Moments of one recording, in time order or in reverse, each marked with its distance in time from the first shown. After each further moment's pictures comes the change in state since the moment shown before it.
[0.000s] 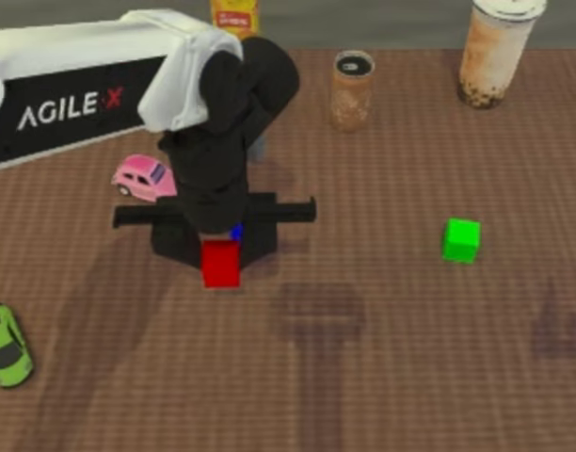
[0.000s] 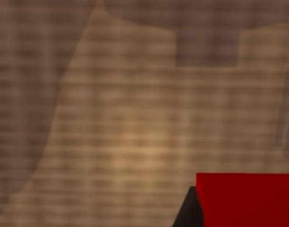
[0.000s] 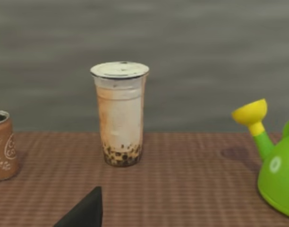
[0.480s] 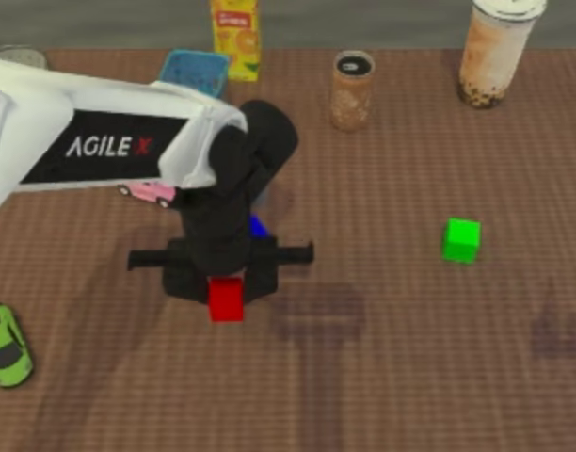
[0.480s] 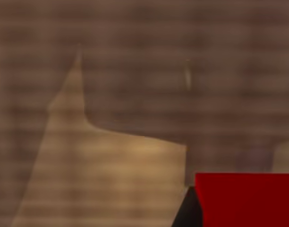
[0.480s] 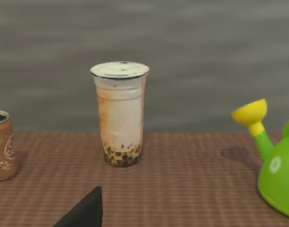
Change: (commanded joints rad) left arm -0.001 0.088 -0.149 0.241 0.000 0.000; right arm 0.000 0.000 0.000 0.000 0.000 0.000
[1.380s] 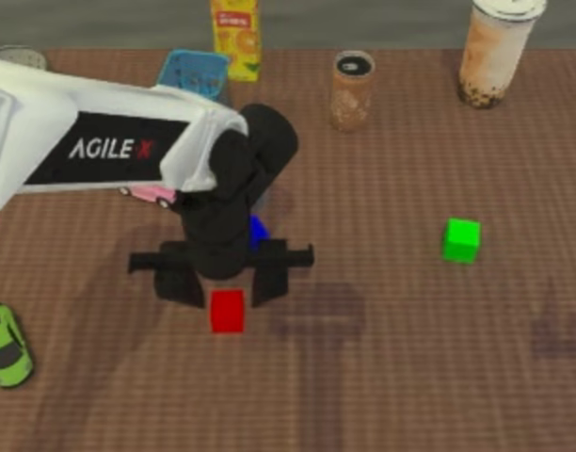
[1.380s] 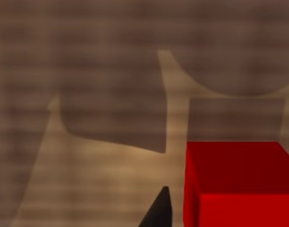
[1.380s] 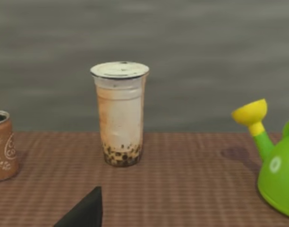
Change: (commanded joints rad) left arm 0.000 0.003 -0.004 0.005 0.000 0.000; right arm 0.000 0.000 0.000 0.000 0.000 0.000
